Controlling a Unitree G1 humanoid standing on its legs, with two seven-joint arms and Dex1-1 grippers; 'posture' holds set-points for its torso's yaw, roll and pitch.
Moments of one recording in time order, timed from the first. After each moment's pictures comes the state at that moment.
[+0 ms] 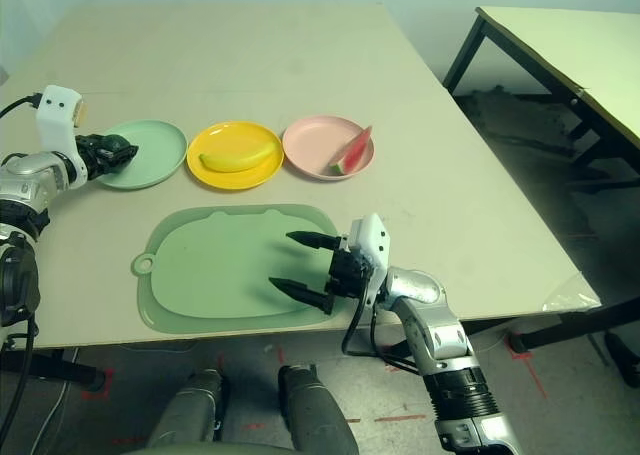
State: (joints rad) left arm -1.12 0.61 0.14 1.34 0.01 0.01 -0.59; right arm -0.17 -0.43 0.06 0.00 0.43 0.03 1.04
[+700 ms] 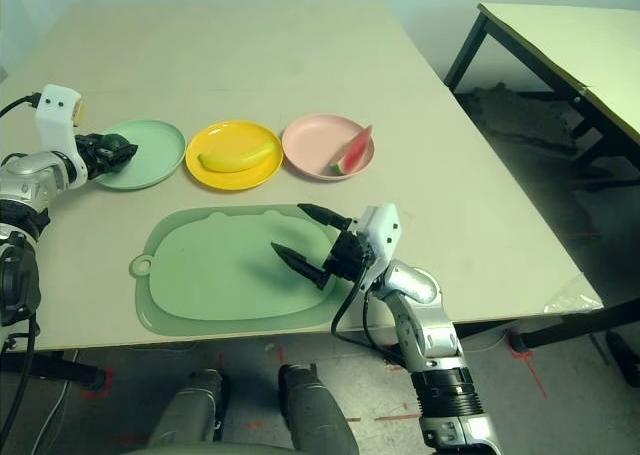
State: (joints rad) left arm -1.12 0.60 0.14 1.33 0.02 0.01 -0.58; right arm -0.18 -0.37 0.02 0.00 0.42 -0.07 0.95
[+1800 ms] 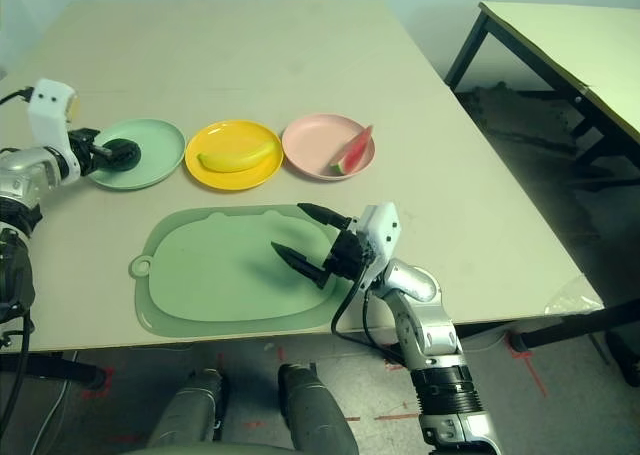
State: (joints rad) left arm -1.19 0.71 0.27 1.30 -0.08 0.03 -0.69; right arm -0.21 -0.37 0.02 0.05 0.42 -0.08 0.97
